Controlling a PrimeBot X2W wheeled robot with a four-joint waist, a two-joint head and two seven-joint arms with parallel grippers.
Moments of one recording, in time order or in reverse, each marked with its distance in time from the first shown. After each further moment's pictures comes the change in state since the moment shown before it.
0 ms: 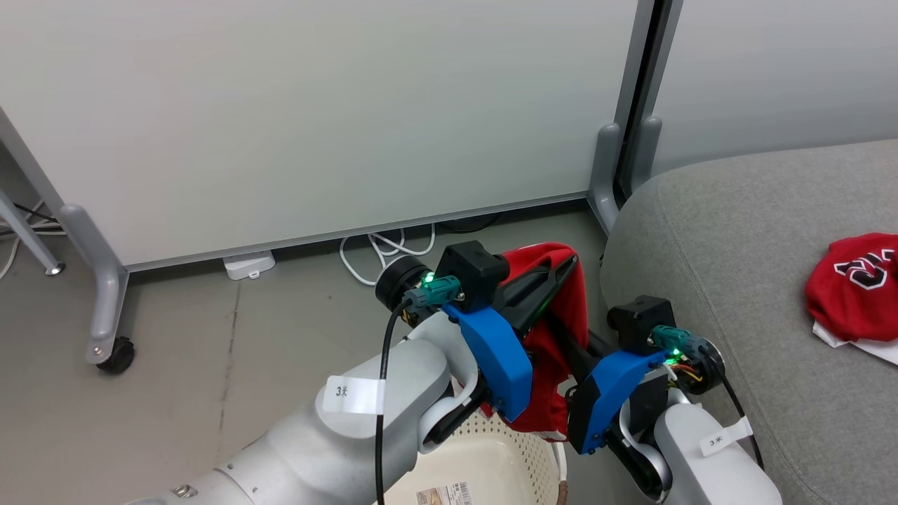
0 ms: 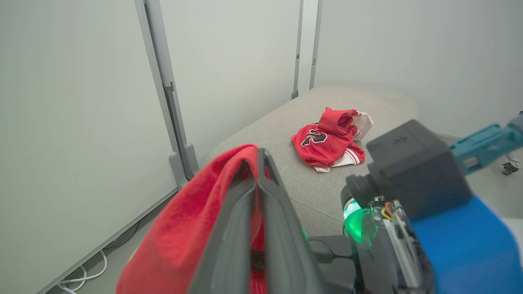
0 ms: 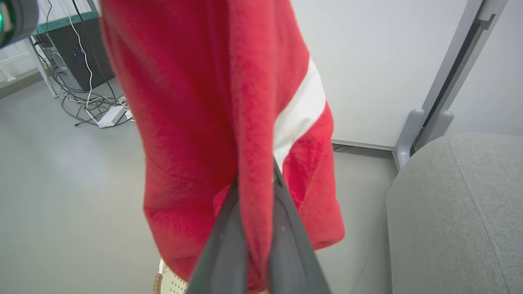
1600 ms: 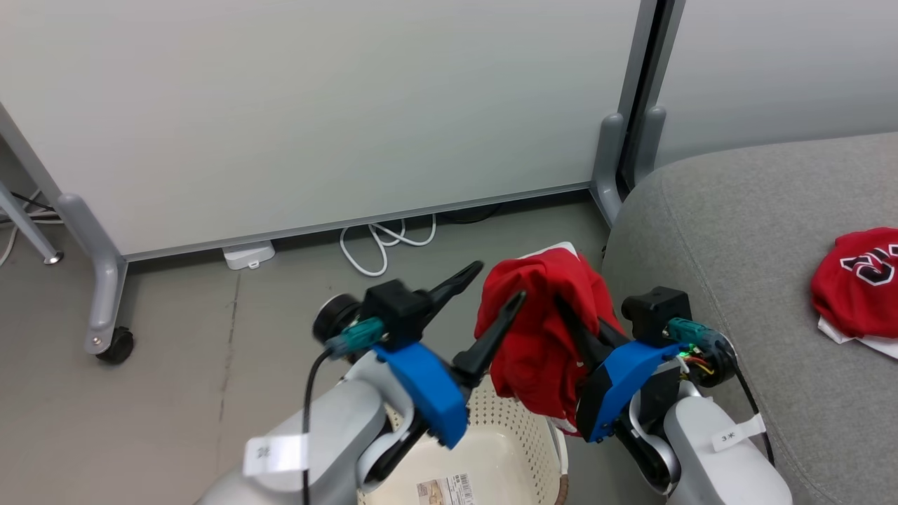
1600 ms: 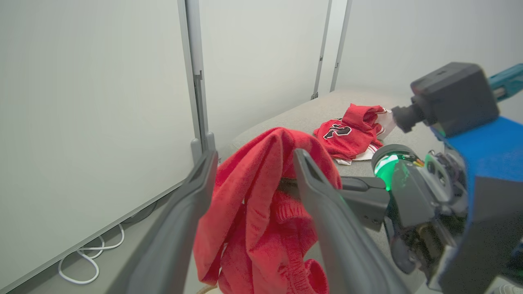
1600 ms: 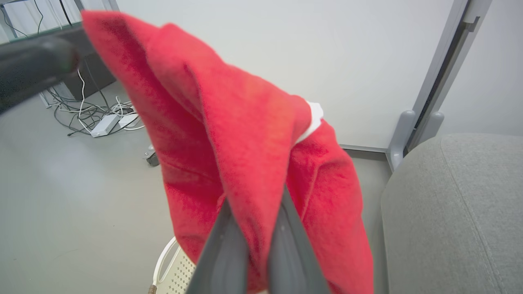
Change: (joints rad) left arm 0.172 0.109 0.175 -0.111 0.133 0.000 -0.001; right arm -0.001 0.000 -0.034 -0.020 -0.005 0.000 -0.016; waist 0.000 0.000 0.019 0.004
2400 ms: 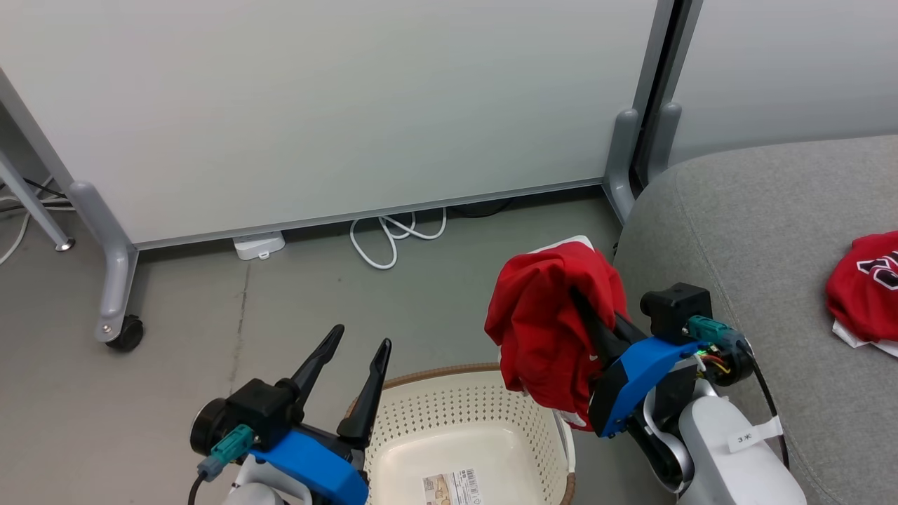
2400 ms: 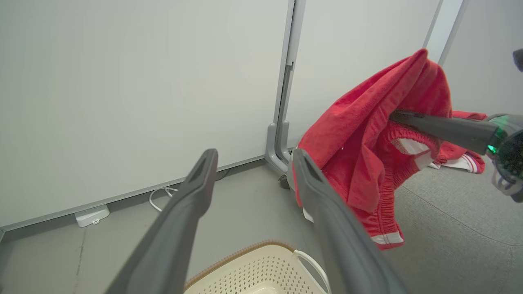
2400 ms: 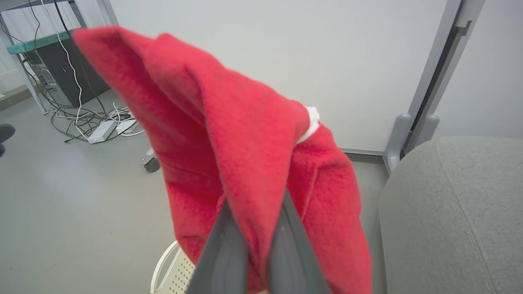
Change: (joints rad) left arm 0.470 0.077 0.526 -0.208 0.332 0.000 0.000; right arm 0.028 0.000 -0.061 -0.065 -0.023 0.000 0.017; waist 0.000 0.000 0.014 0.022
